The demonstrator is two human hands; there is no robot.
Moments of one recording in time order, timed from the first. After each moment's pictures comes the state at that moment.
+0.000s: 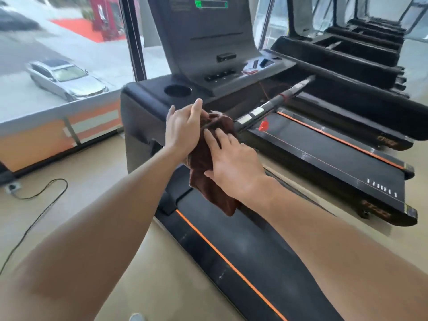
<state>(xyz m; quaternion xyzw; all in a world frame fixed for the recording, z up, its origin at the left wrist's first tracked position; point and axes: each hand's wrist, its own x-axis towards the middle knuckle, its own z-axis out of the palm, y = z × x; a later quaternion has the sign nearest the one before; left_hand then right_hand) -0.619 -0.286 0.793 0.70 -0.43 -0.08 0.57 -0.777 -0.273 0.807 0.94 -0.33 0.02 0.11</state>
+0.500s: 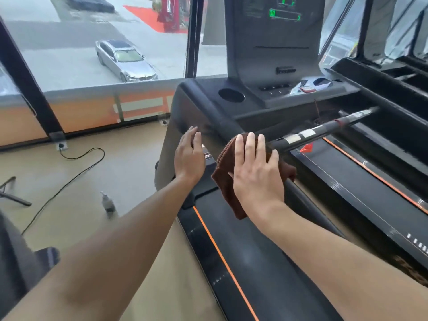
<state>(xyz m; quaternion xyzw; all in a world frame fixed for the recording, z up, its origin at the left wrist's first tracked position) -0.584 -0.233 0.717 0.74 -0.23 -0.08 0.63 -0.741 -0.270 0.779 0.92 -0.31 0.03 0.24</state>
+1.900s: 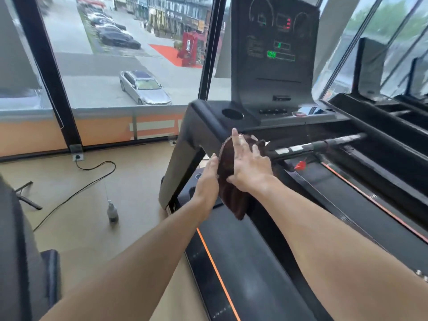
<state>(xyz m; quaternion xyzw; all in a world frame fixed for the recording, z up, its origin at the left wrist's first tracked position) -0.689 -0.187 0.743 0.53 -0.20 -0.32 0.76 -0.741 -0.289 0.808 0.95 -0.31 0.00 0.09</state>
